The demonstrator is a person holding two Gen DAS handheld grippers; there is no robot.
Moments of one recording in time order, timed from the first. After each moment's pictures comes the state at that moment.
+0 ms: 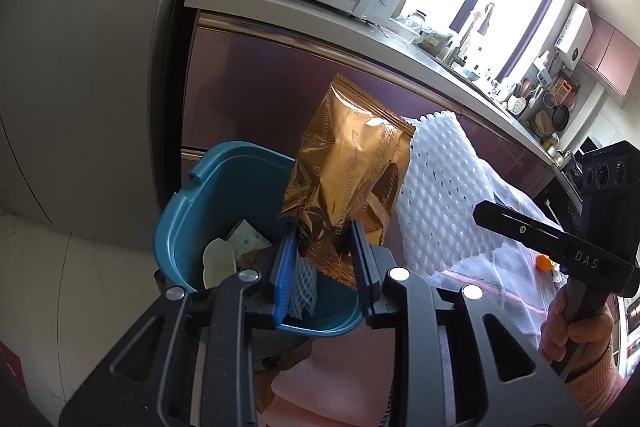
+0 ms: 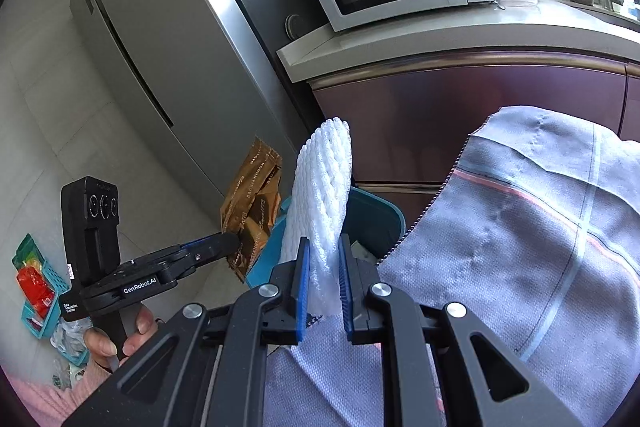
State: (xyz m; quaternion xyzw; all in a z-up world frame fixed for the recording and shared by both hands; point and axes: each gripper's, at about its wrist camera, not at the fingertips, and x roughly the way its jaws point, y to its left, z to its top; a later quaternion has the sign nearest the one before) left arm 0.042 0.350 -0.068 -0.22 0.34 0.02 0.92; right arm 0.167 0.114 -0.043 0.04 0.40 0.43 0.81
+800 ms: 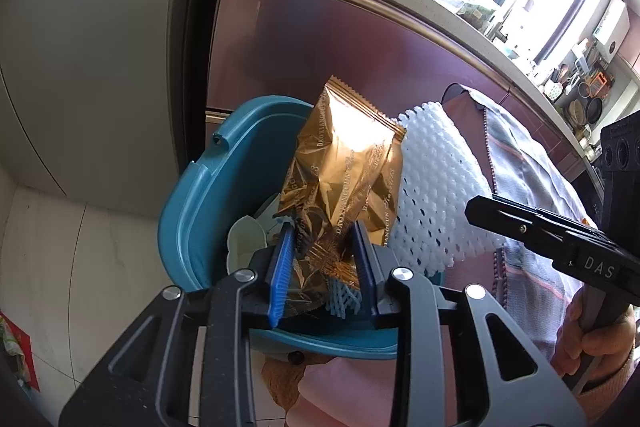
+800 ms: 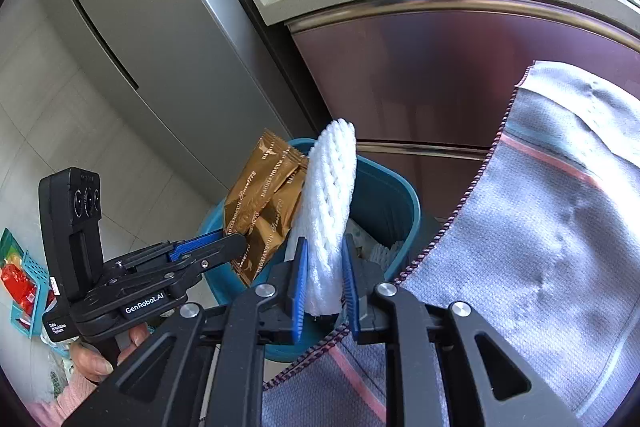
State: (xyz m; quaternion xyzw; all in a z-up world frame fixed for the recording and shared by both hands) left arm 0.088 0.365 -0.130 -0.22 0.40 0.06 0.89; right arm 0.202 0.183 -0.092 0.00 0.47 0.40 0.78
